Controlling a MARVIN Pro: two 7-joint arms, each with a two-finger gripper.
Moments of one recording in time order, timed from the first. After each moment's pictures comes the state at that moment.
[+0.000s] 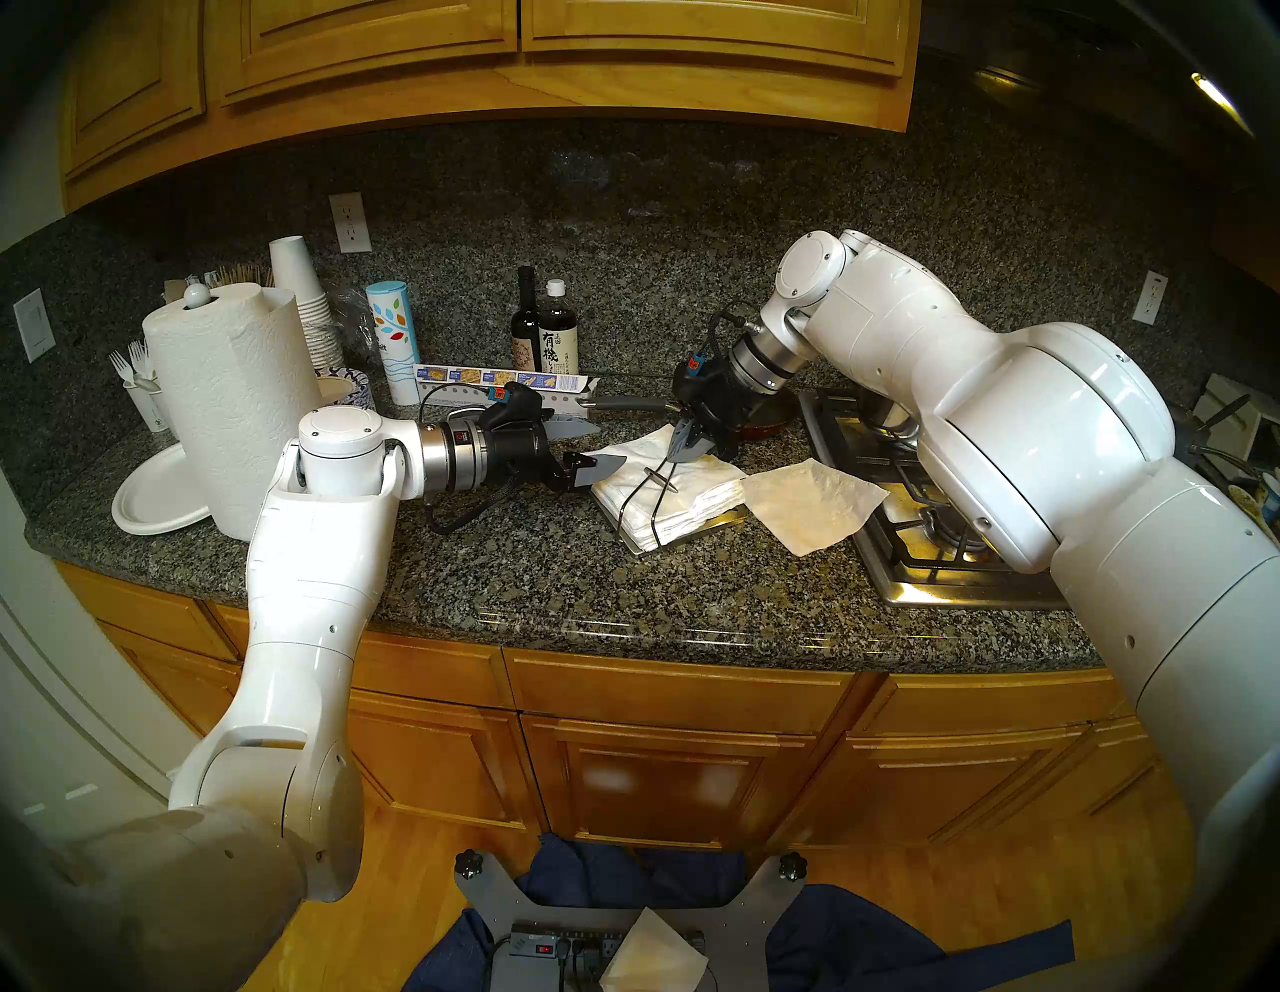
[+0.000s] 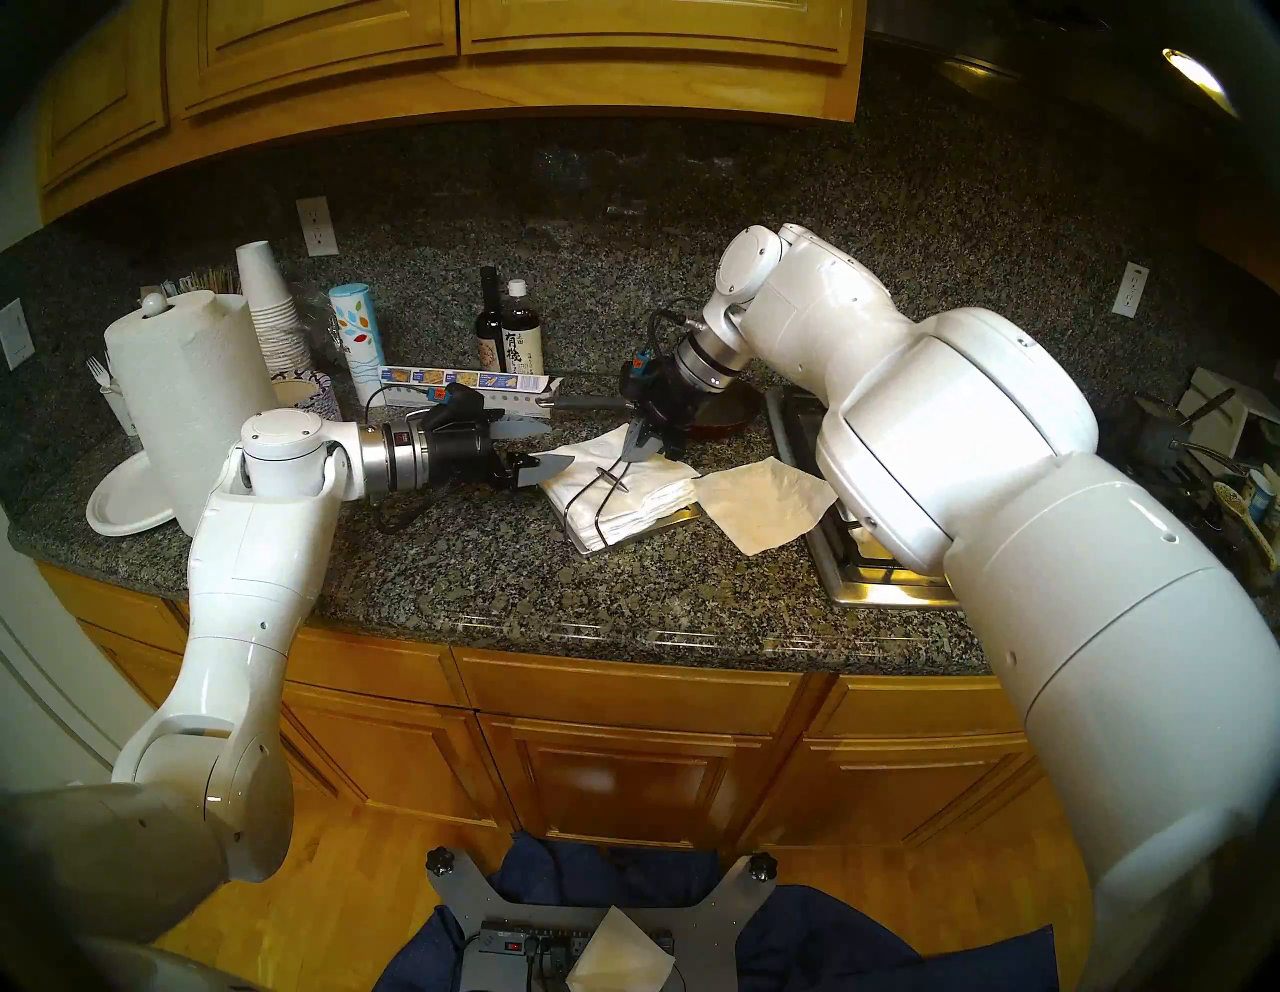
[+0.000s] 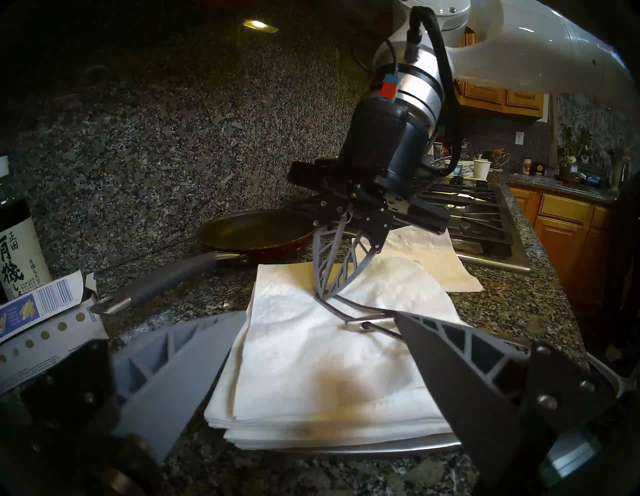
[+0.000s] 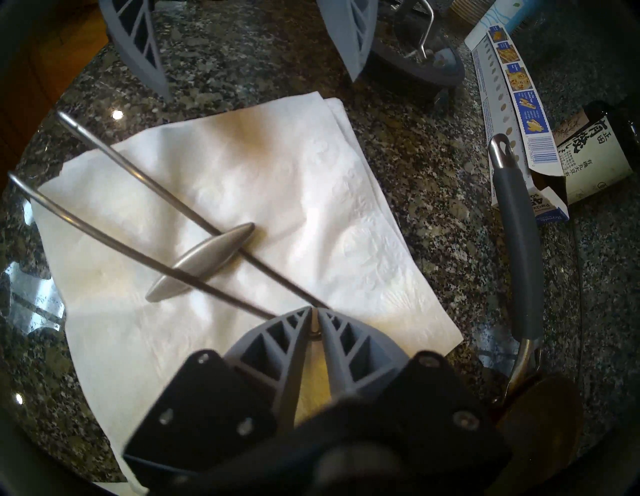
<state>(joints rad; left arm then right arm) 1.02 -1.37 -1.65 -1.30 0.08 0.34 -1.27 -0.07 -1.52 0.63 -0.18 -0.15 -0.16 1.39</state>
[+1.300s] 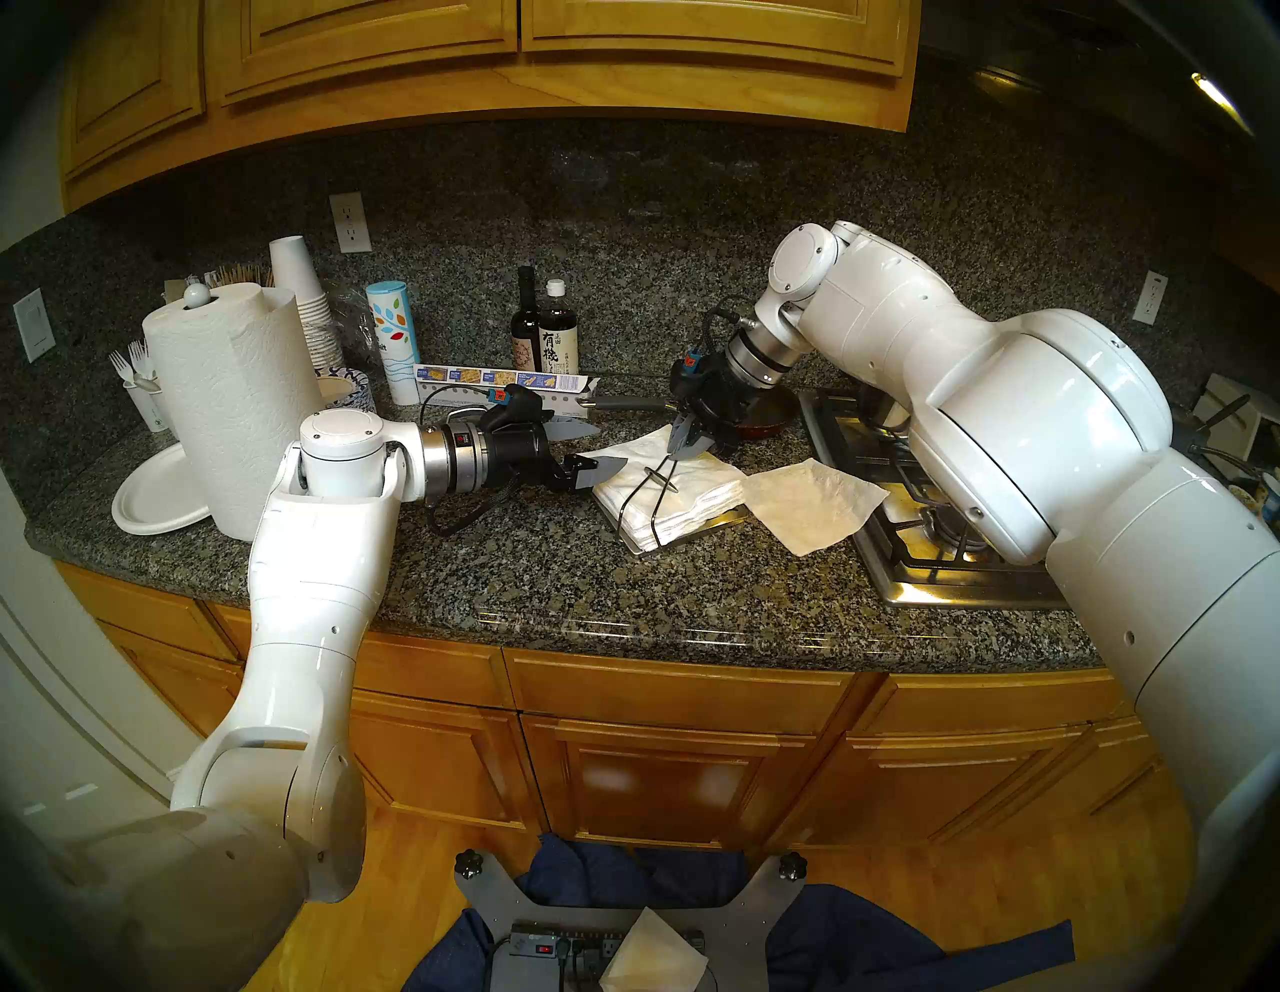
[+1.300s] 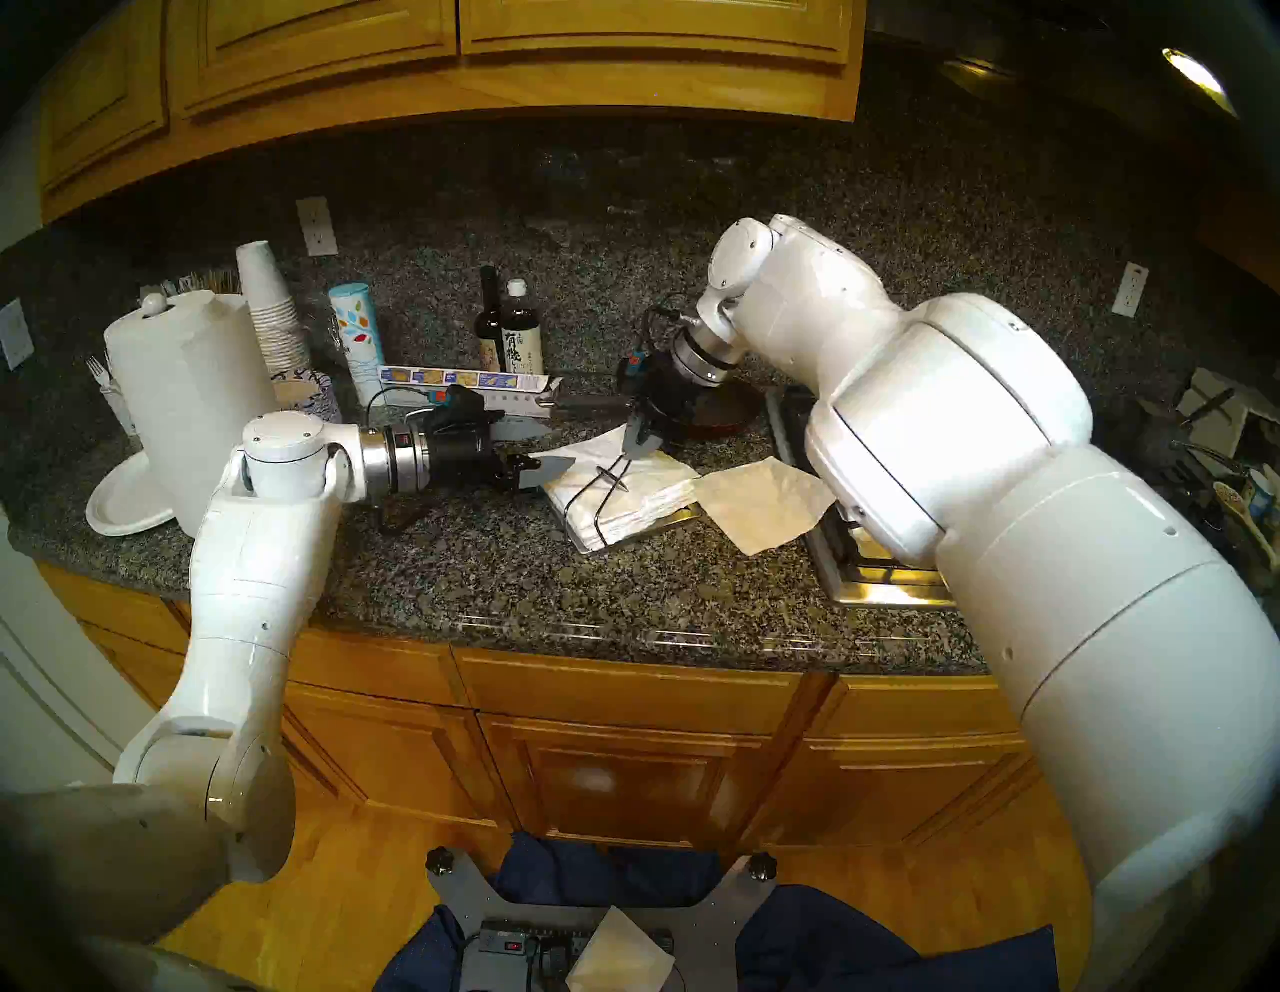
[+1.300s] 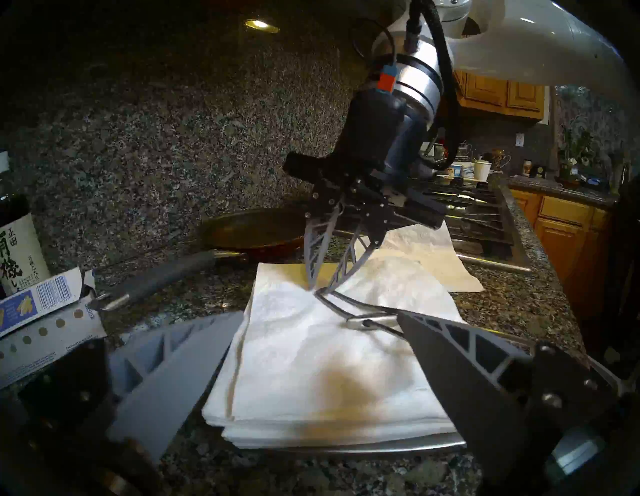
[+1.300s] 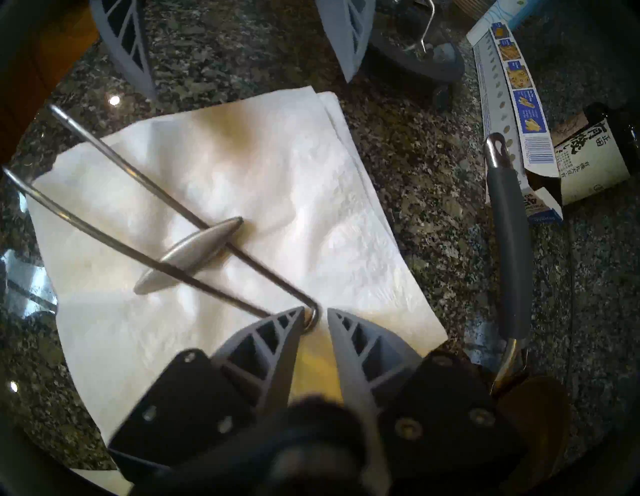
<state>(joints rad) 1.02 -1.37 -1.66 -1.30 0.08 0.34 -1.27 -0.05 -1.55 0.63 -0.15 -0.19 -0.17 1.38</state>
